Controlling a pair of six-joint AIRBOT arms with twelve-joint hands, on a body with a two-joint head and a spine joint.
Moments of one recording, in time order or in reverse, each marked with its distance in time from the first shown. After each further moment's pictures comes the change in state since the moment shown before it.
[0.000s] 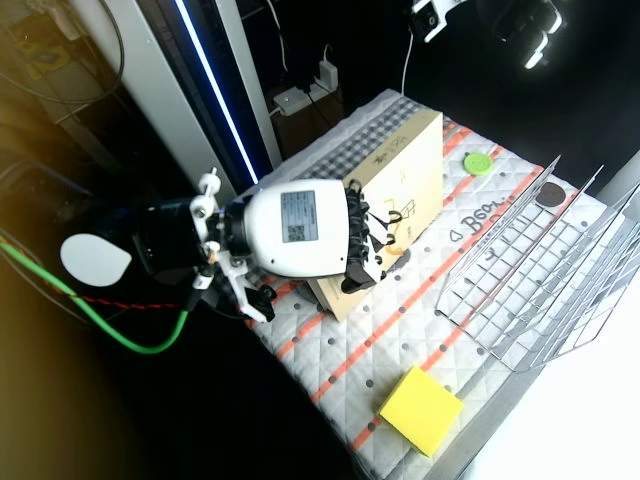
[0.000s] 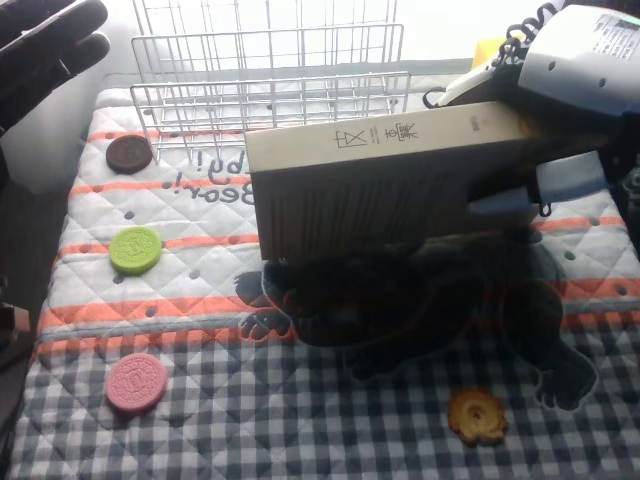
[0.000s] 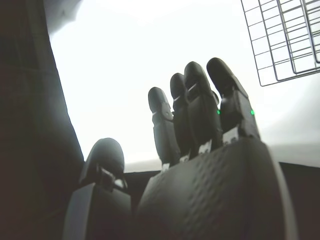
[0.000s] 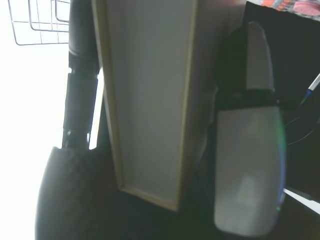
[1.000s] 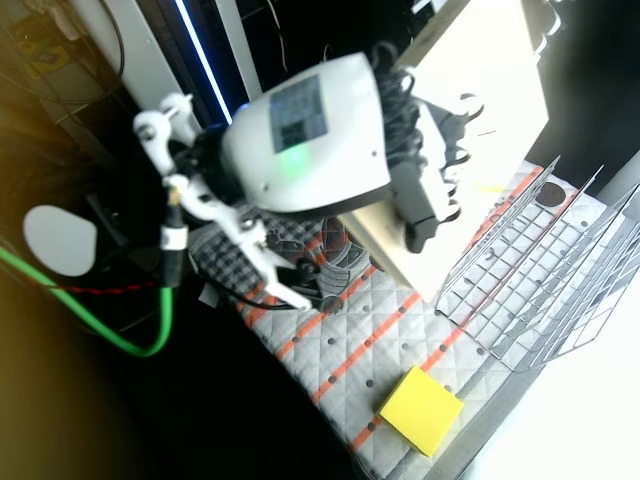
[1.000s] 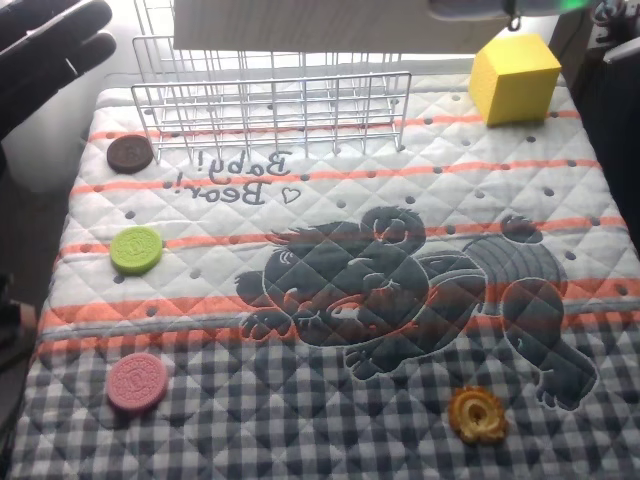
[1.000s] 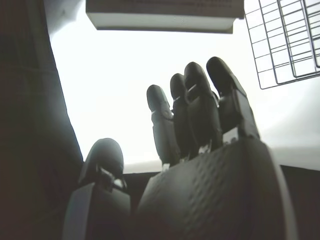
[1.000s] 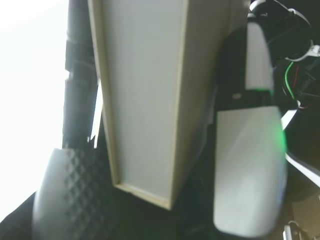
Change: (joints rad) left arm -0.015 -0.013 0.008 -0.003 0.010 0.000; right arm 0.283 -0.063 0.106 -0.002 0.037 0.001
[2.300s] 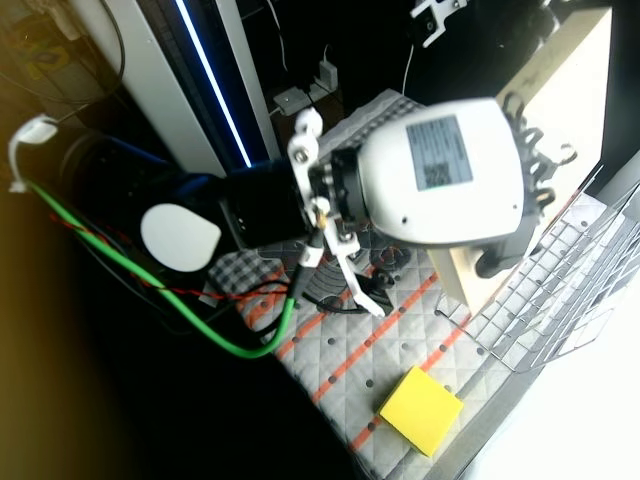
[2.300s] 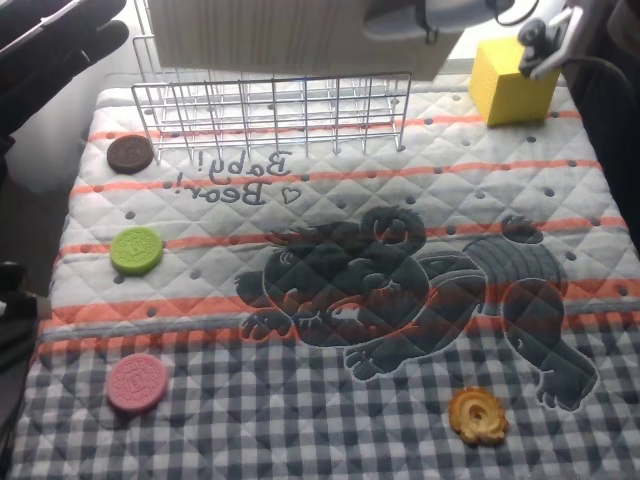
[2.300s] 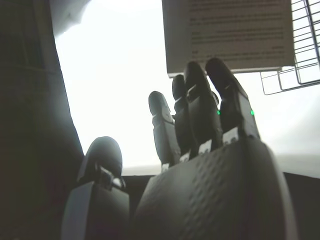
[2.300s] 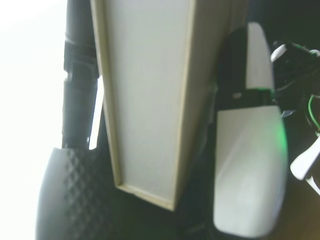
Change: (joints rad) left arm -0.029 -0.026 0.006 0.029 -0.030 0.000; right arm -0.016 -0.208 0.184 0.053 -0.187 -0.001
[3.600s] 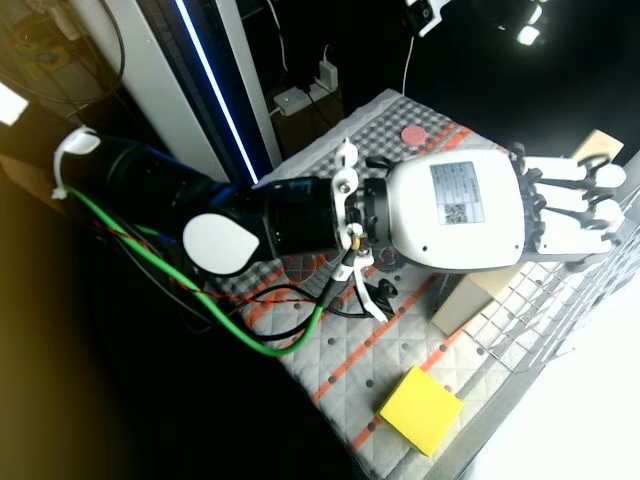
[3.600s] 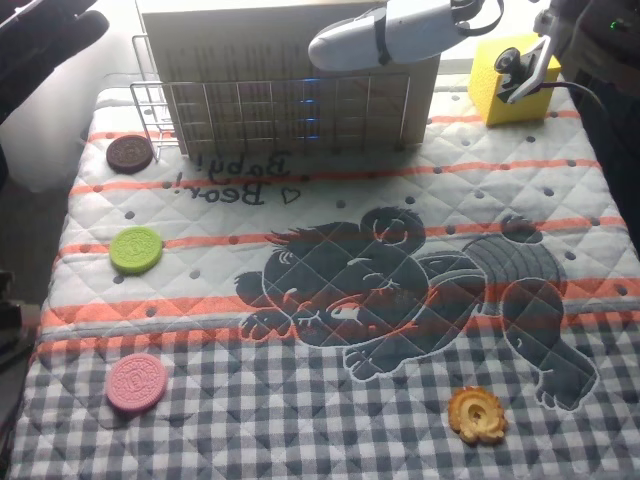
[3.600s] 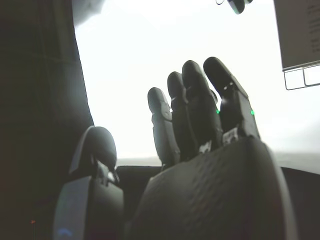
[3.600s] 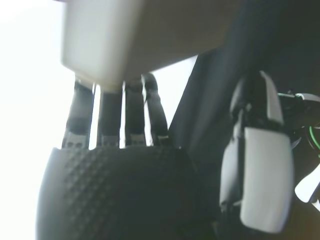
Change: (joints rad) left arm 0.058 0.019 -0.026 -0.035 -0.101 0.000; right arm -0.018 -0.068 0.042 0.001 -0.041 0.000
